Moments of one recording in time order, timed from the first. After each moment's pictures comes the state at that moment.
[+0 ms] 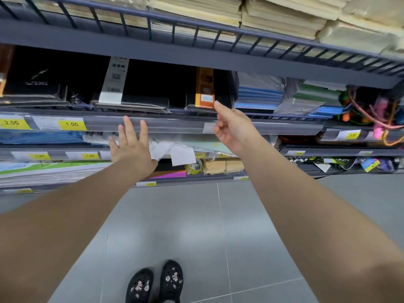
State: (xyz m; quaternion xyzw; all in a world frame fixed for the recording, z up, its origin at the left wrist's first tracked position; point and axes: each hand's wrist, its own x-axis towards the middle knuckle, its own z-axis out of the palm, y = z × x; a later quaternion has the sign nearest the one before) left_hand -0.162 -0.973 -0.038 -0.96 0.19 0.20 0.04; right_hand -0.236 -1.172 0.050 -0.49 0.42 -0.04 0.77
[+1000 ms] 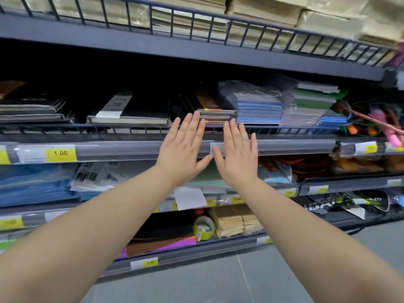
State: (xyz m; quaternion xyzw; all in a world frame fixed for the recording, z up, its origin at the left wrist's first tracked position) left_hand -0.154 -1.051 -0.079 -0.86 0.43 -0.28 0.00; right_hand -0.237 -1.191 -0.099 -0.93 0.22 -0.28 -0.05
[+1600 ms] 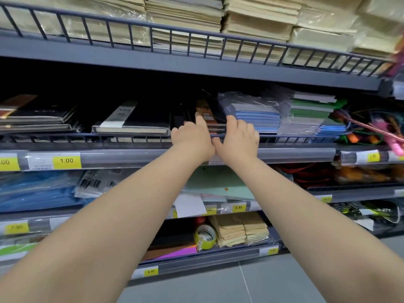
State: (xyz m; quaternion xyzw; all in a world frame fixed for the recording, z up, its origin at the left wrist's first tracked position) left_hand -0.166 -1.094 -0.011 -0.95 0.28 -0.07 -0.08; right_hand -0.218 -1.189 -0.032 -0.92 0.28 -0.26 -0.01
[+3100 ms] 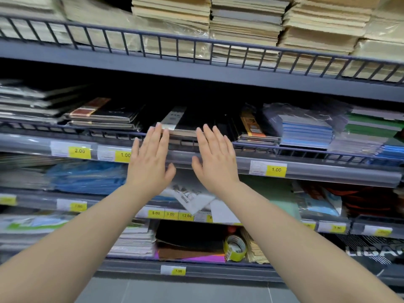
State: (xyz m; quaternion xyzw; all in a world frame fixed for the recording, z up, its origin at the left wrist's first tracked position) left_hand -0.118 -0.919 -0.088 -0.92 0.26 -0.27 -0.09; right_hand -0.172 -1.083 -0.077 -0.94 0.01 -0.33 -0.01
